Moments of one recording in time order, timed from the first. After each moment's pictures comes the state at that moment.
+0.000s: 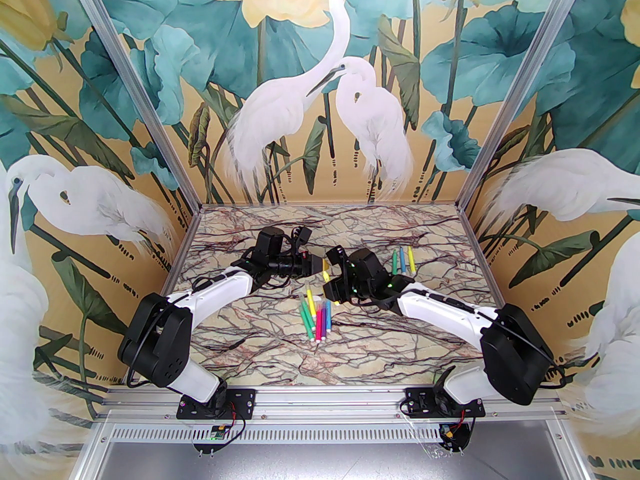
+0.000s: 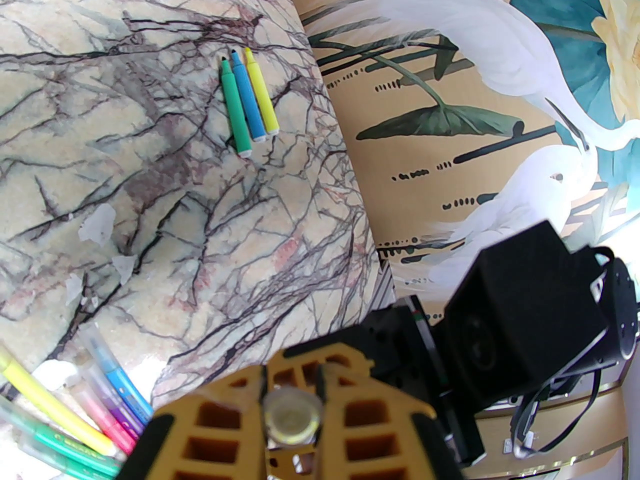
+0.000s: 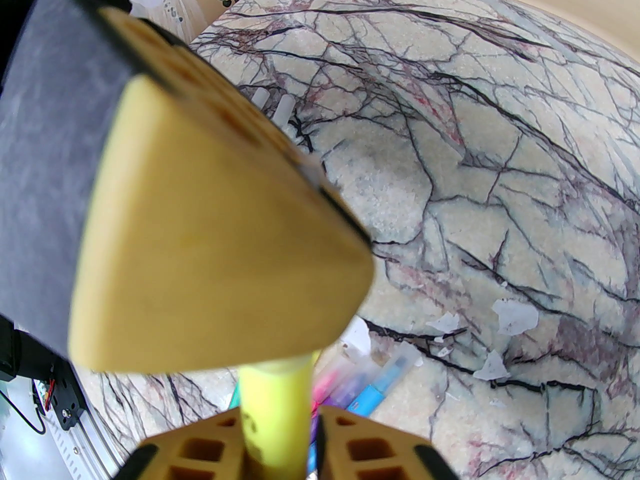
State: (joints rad) left arm -0.46 1.57 0.99 -0.02 0.79 -0.67; right arm 0.72 1.48 0.91 -0.14 -0.30 0.28
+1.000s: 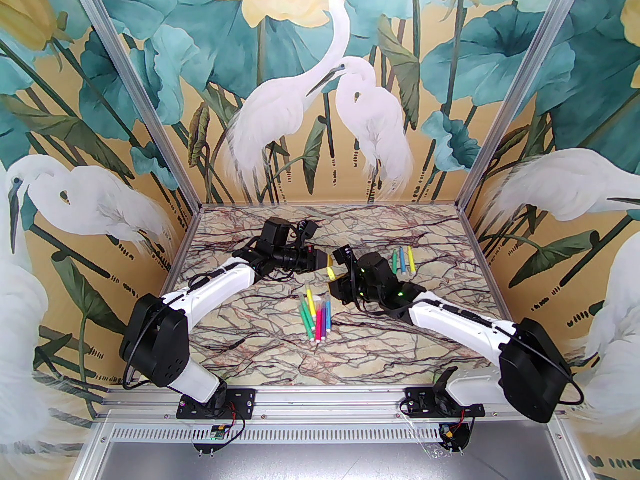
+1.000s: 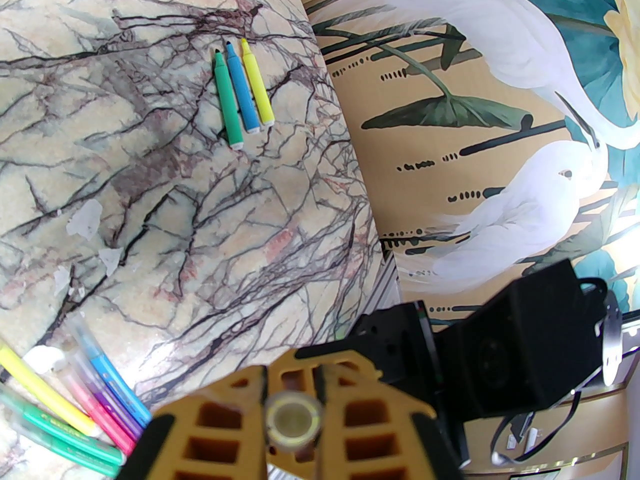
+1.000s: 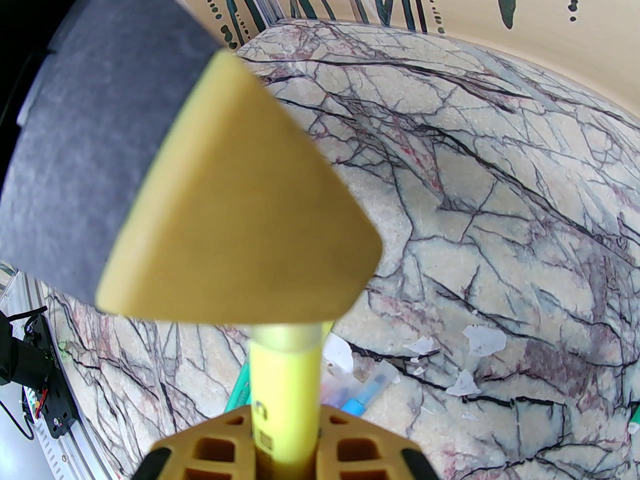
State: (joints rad) left arm -0.49 1.58 1.15 -0.24 0.75 -0.64; right arm 0.72 1.35 0.80 -0.03 -0.25 0.25
